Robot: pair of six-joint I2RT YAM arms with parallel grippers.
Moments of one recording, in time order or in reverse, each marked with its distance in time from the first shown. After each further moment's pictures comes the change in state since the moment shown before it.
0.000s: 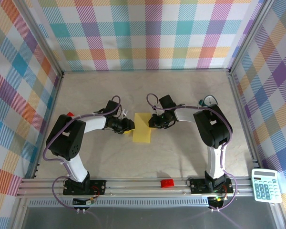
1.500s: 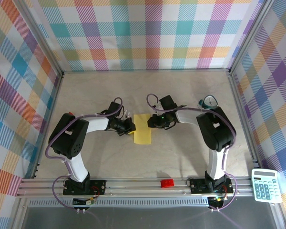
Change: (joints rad) left arm -0.035 0.025 -0.016 0.074 0.035 -0.107; right arm 0.005 -0.097 -0.063 0.034 0.044 -0.029
